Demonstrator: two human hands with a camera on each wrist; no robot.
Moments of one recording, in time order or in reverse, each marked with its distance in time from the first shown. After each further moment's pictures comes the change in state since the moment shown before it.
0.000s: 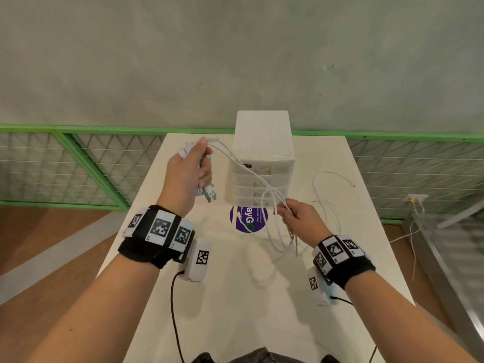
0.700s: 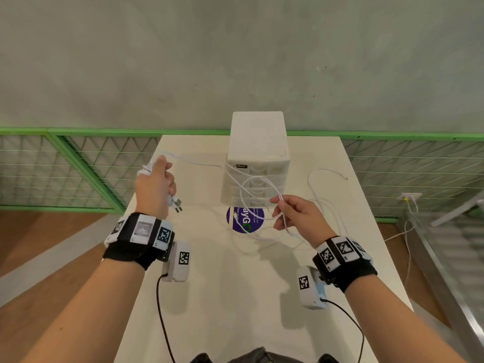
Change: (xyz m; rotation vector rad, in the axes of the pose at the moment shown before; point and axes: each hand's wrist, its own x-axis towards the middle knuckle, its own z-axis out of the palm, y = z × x) left_hand 0.019 -0.029 -0.058 0.107 0.392 0.010; right_hand -0.010 -0.019 -0.006 0.527 -0.008 0.096
